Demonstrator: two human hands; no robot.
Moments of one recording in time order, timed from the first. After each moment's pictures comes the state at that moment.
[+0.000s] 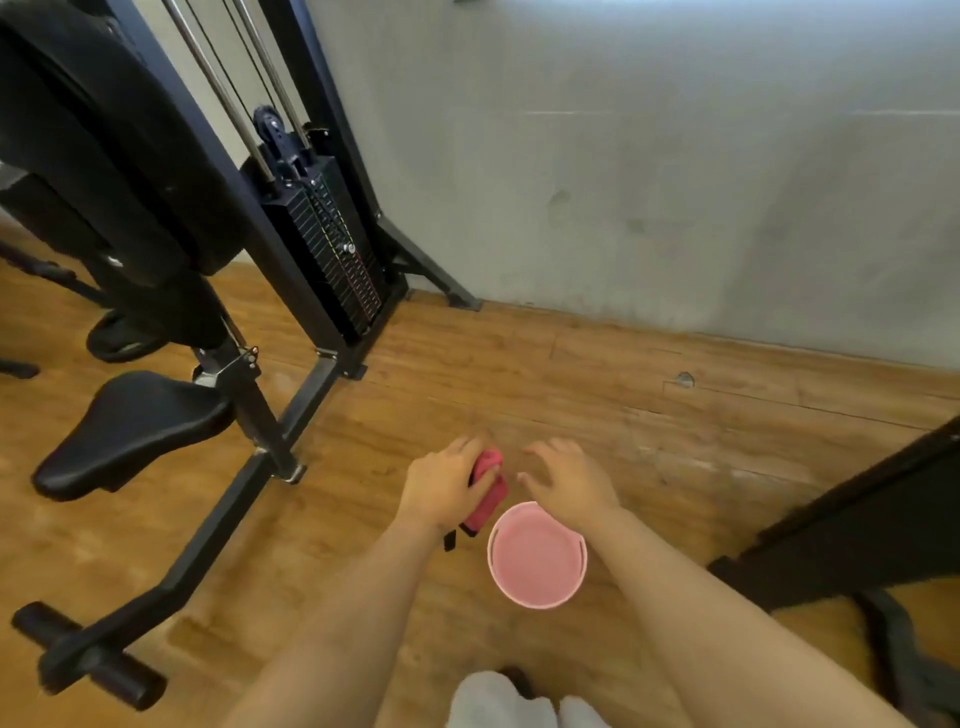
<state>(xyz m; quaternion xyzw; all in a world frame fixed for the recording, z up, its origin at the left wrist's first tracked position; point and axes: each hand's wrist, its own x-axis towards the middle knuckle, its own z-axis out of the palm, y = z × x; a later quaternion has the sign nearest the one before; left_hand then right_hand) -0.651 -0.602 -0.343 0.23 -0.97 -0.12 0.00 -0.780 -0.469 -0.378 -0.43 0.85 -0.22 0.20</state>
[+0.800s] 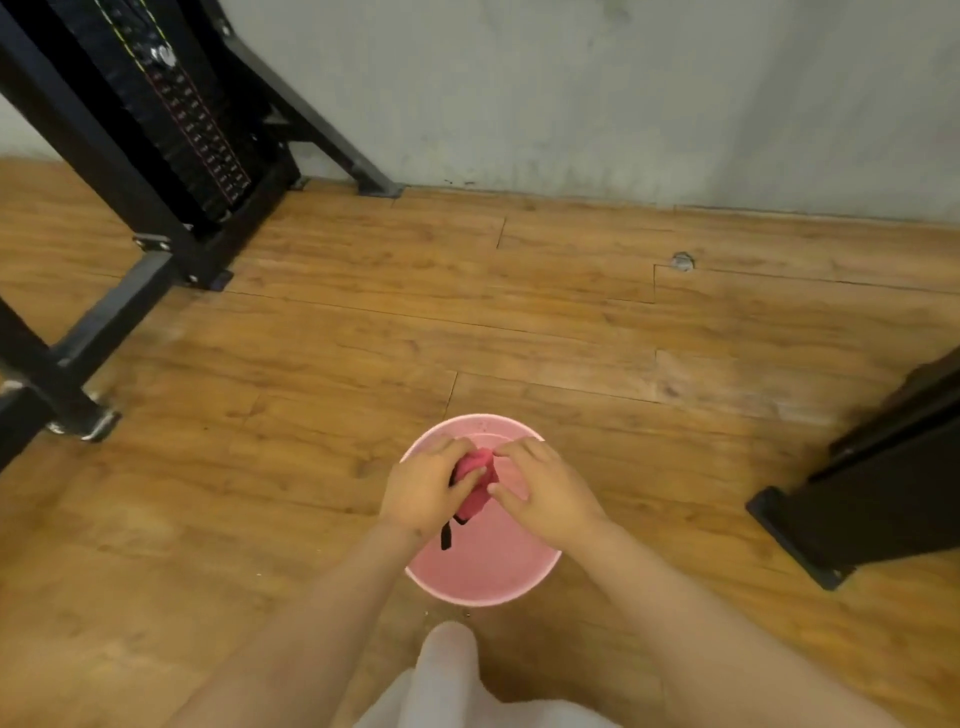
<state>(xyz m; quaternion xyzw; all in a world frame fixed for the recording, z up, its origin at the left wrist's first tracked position) -0.708 -0.596 -0.828 0.20 -0.95 -0.23 0.02 -0.808 -0.450 -0.829 -0.41 0.85 -0.24 0.23</state>
